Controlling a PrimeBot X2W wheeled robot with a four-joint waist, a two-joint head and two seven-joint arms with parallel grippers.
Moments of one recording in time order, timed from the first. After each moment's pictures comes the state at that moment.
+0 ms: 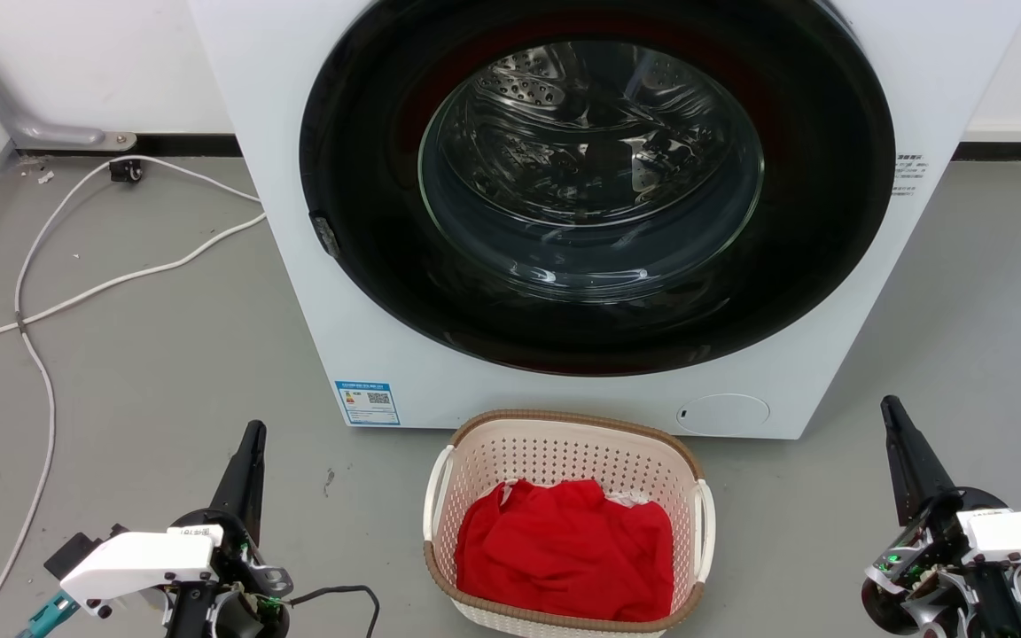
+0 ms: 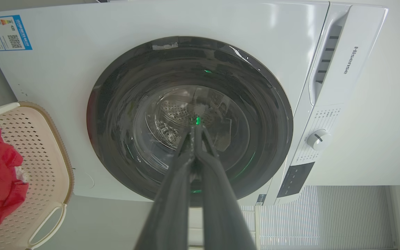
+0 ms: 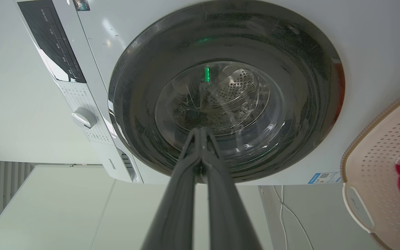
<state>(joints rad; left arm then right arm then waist) -0.10 0.06 0.11 0.25 -1.62 -0.13 0.11 -0.10 -0.06 -0.11 0.25 1.62 0.13 0.11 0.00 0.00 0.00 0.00</state>
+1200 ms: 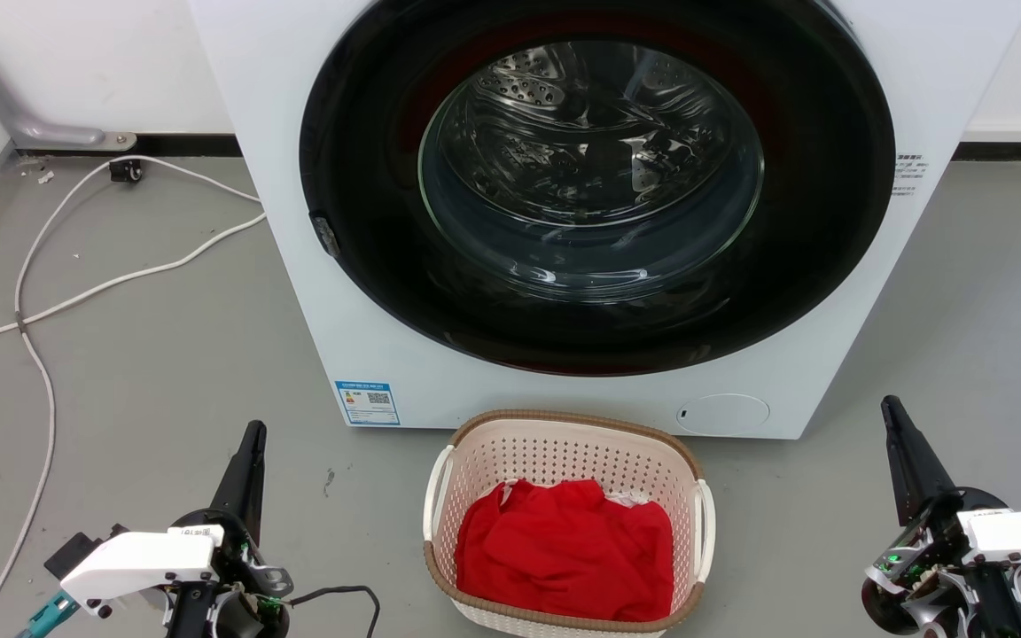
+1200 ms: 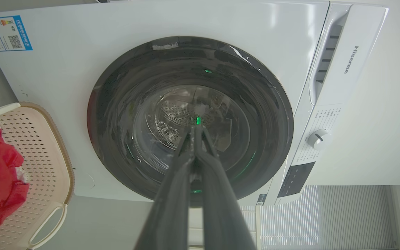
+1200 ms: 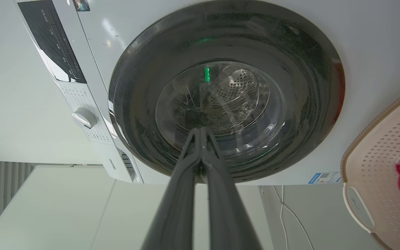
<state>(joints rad) -0.10 0.05 0.11 0.25 -1.61 -0.13 0.11 -0.10 -0.06 -0.11 0.25 1.62 0.13 0.11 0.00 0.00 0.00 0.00</state>
